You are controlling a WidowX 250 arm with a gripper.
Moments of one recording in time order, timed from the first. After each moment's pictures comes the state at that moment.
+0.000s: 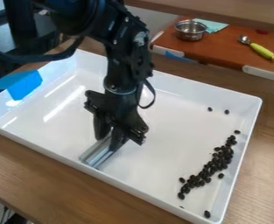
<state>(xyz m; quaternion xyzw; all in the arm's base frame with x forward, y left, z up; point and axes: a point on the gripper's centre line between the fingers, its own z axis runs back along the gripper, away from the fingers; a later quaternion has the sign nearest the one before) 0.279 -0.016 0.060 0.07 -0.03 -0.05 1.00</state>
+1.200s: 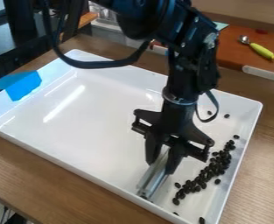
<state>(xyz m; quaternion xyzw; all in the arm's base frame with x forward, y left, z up) 0.282 -0.095 0.067 0.02 0.00 0.01 1.00</state>
